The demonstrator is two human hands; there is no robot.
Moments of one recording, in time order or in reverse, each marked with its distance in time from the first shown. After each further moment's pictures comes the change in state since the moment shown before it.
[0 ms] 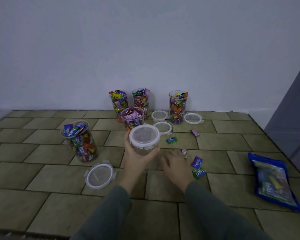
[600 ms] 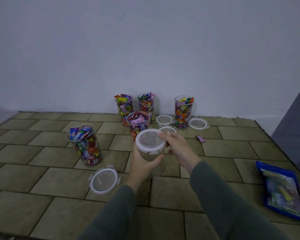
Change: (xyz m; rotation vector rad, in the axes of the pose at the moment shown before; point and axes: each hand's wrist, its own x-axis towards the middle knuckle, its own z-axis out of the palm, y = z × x) left_hand 0.010 -0.008 0.000 -0.025 -0.100 0.010; right_hand 0.044 -0.045 -0.065 1.106 -0.129 0.154
